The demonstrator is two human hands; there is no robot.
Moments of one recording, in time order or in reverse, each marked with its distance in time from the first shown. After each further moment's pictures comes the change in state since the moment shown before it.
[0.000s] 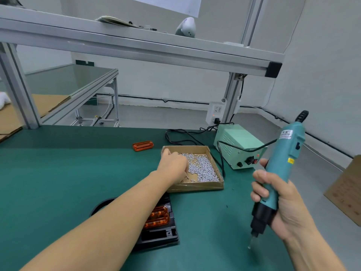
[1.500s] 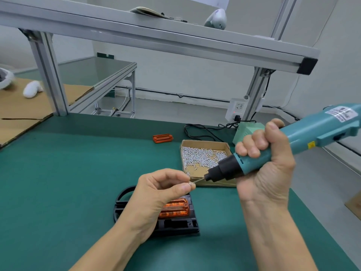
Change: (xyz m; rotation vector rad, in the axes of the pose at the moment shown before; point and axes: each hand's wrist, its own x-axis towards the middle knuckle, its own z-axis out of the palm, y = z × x) left_hand -0.171 -0.002 -0.043 -1.843 0.292 -0.167; right_hand -0.006 0.008 0.129 0.456 -0.076 -0.301
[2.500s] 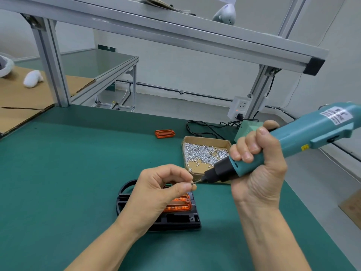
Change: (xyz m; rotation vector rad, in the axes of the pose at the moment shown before) left_hand 0.000 -0.008 -0.012 0.219 -0.044 0.154; right_hand -0.008 0.015 -0.004 -0.054 -0.082 0.005
